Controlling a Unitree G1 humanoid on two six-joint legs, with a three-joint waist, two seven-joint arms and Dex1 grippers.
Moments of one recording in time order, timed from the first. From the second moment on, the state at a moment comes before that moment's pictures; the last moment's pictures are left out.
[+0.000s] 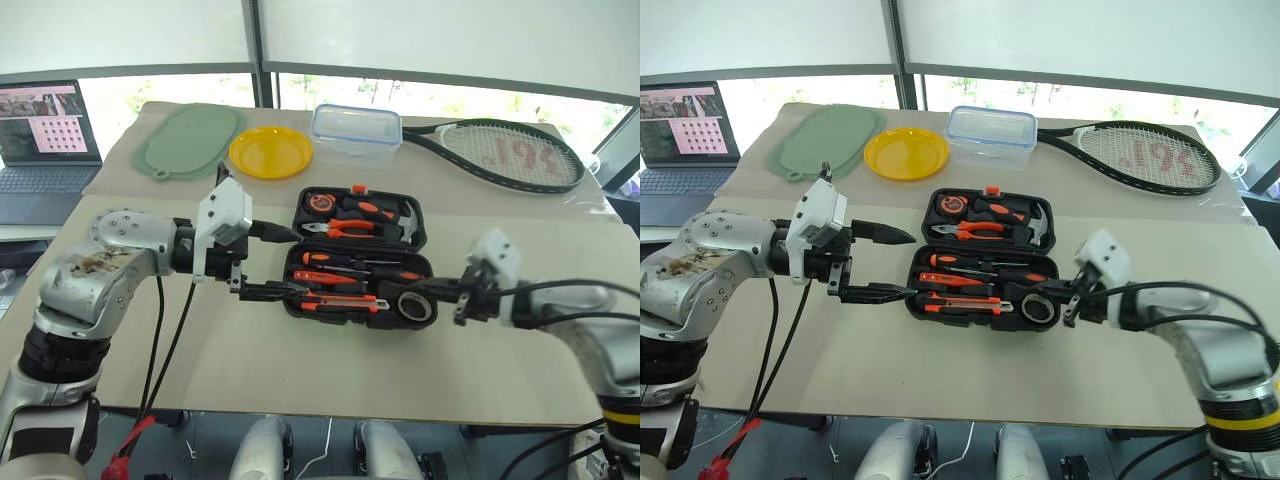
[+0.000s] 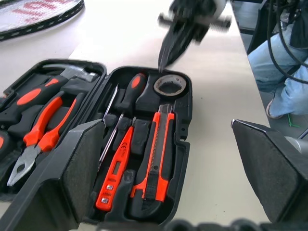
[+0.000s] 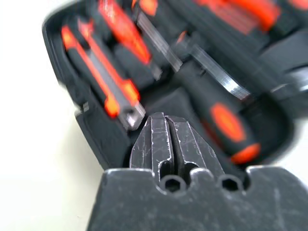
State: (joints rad) left arm -0.57 0.83 -0.05 -0.29 -0.57 0.68 -1.16; right arm -0.26 -0.86 -0.16 -0.36 0.54 0.81 0.90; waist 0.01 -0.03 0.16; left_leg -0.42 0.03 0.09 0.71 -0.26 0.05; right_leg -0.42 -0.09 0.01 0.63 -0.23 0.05
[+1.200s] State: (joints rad) left arm -0.41 0.70 -0.14 -0.03 -0.29 0.51 -1.17; right arm -0.28 -0.83 0.05 -0.05 0.22 0.53 0.96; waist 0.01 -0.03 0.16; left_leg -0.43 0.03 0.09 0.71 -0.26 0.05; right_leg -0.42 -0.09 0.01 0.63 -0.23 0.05
